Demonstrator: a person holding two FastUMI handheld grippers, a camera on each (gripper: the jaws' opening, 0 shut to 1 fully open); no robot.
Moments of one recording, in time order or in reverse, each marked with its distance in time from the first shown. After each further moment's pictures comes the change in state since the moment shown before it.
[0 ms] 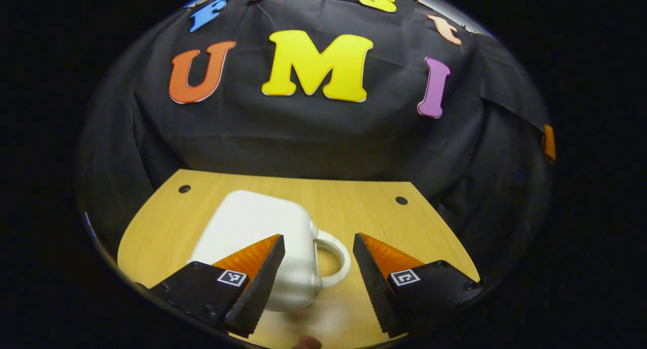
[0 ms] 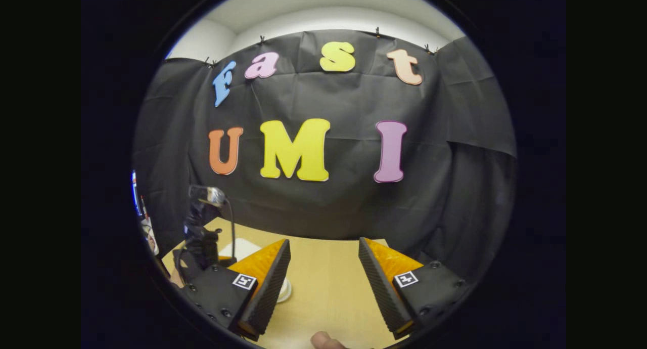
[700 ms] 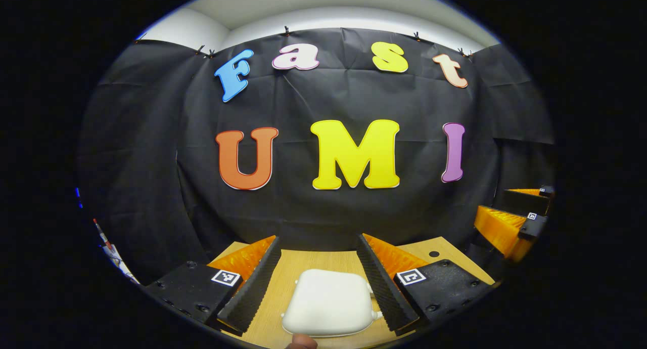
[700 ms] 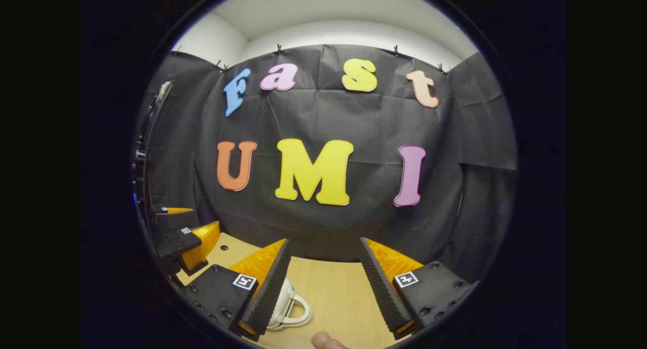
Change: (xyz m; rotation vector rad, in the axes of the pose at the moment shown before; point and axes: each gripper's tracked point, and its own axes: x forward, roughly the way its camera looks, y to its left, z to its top) left arm -0.099 0.072 0.133 0.100 -0.368 0.164; right arm 0.033 0.081 0.047 -0.041 -0.107 0.002
